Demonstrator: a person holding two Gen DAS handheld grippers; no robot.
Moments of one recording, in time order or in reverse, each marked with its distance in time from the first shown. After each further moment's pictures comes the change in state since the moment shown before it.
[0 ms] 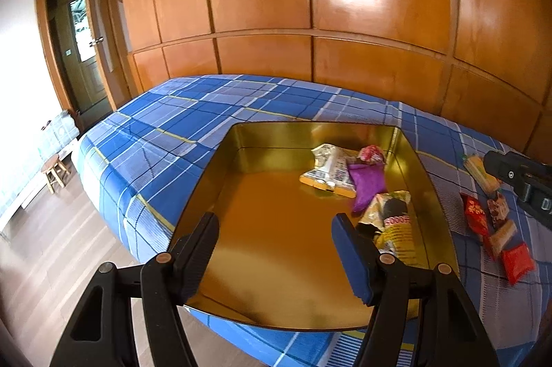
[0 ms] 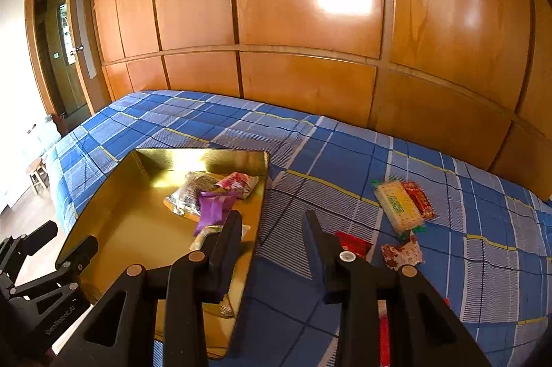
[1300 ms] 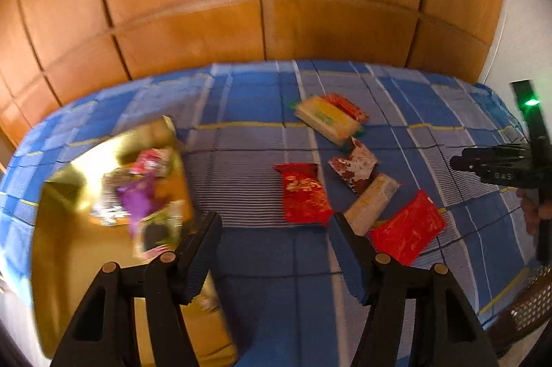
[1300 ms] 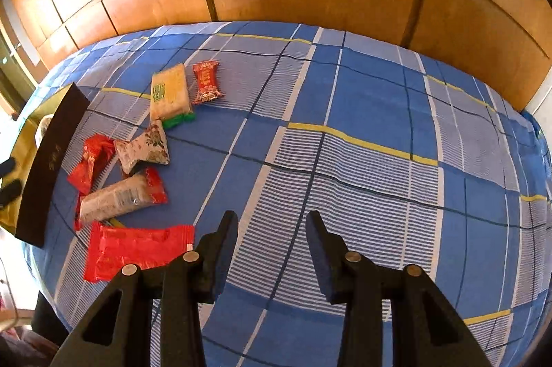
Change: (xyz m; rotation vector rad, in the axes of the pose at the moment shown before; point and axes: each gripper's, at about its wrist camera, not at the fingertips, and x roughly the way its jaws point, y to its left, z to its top) left arm 0.024 -0.203 0.019 0.375 0.190 -0.421; right arm 0.016 -0.288 -0.082 0.174 0.361 -0.078
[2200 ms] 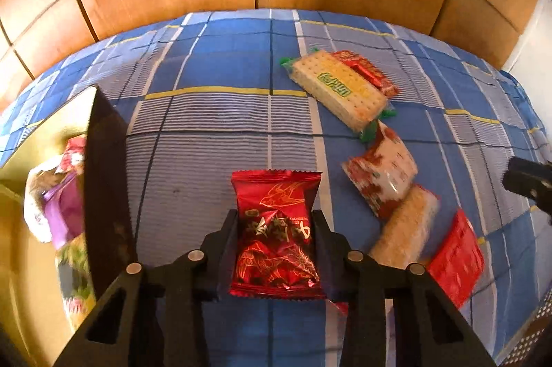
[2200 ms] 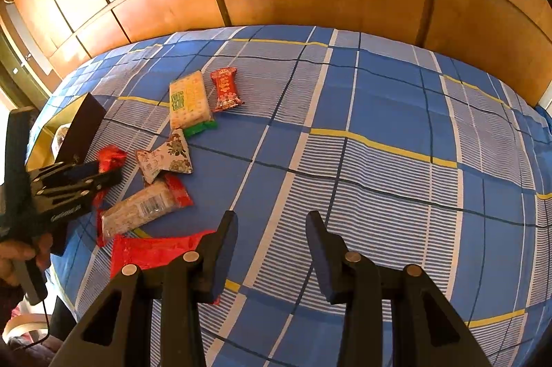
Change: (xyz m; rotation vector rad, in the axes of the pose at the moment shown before) left arm 0.090 -0.013 0.016 -0.039 0.135 -0.012; right arm 0.000 0.006 0.006 0.017 -0.002 0.079
